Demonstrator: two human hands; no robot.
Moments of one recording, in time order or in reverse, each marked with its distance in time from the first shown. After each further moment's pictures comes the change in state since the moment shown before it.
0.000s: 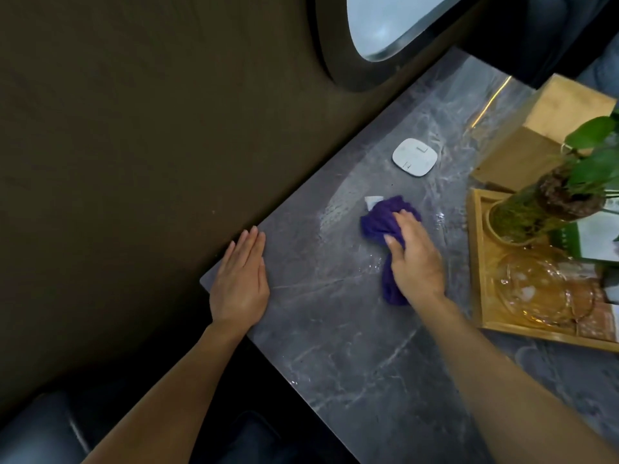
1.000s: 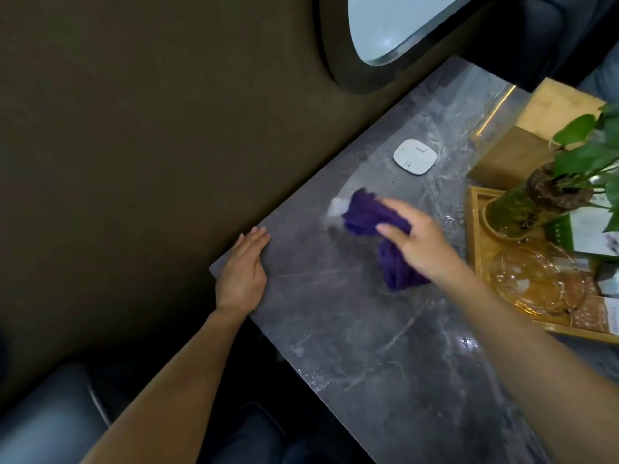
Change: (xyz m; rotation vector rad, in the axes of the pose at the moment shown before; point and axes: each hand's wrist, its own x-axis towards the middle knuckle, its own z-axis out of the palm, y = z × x) left_hand -0.005 -0.008 -0.004 -0.289 0.009 -0.077; right_hand 0.005 -0.028 -0.043 0.368 -0.248 -0.136
